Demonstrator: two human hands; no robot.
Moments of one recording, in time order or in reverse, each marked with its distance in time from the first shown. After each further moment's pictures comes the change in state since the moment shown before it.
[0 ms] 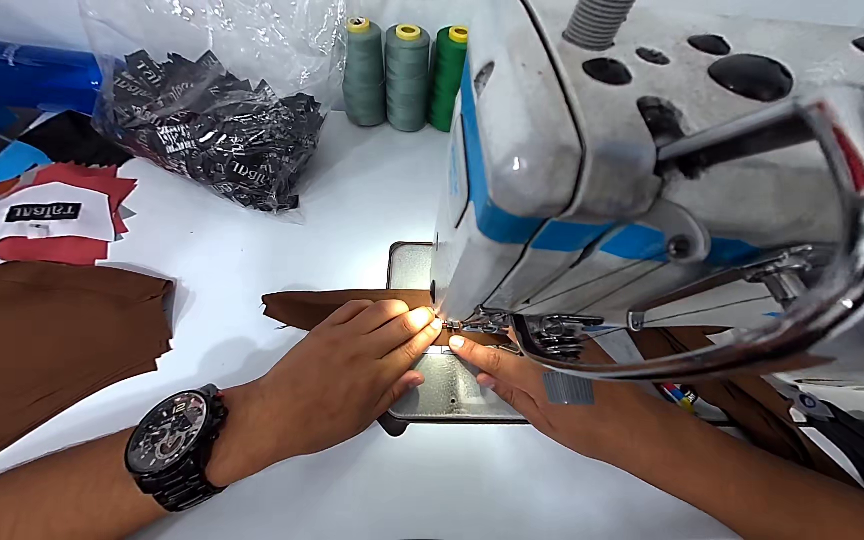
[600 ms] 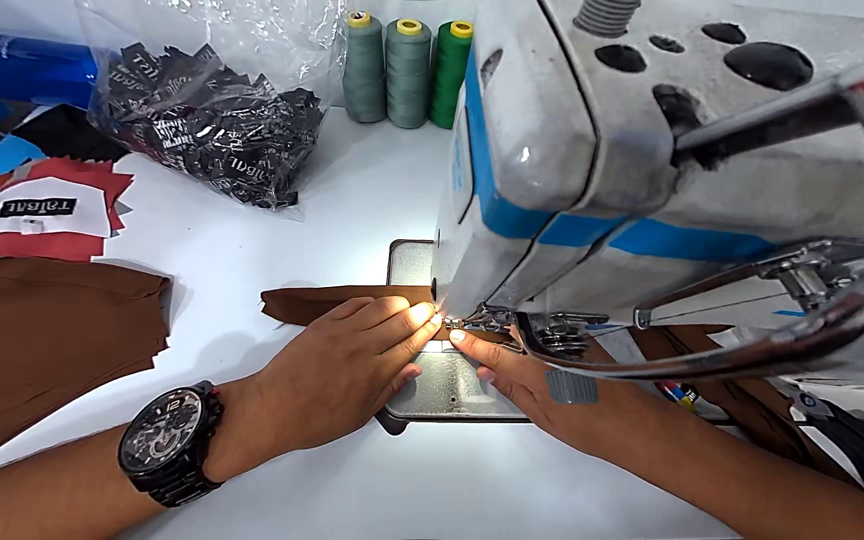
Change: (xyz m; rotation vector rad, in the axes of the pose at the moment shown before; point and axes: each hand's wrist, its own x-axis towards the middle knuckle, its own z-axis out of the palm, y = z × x) left_hand 0.002 -0.002 -0.003 0.007 -0.022 0.006; right_hand 0.009 -0.011 -0.026 0.120 -0.147 0.126
